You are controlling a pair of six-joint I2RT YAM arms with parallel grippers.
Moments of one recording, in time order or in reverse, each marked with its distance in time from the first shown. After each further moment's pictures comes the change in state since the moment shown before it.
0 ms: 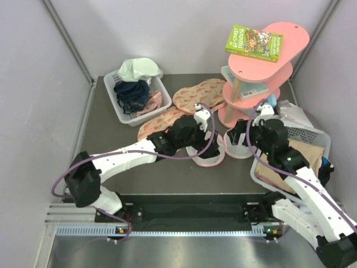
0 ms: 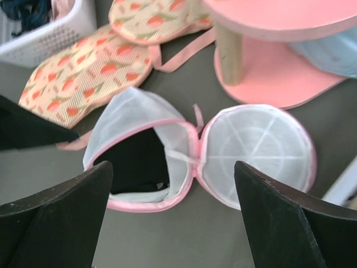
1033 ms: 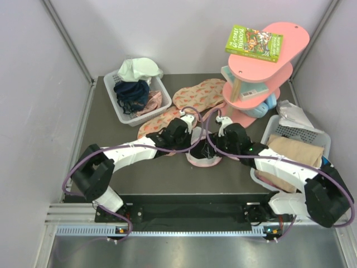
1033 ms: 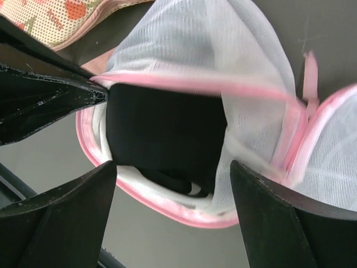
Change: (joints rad) left arm 0.159 0.063 -0.150 -0.058 -0.084 -0.060; right arm 0.220 0.445 -0.134 0.314 -0.146 0.064
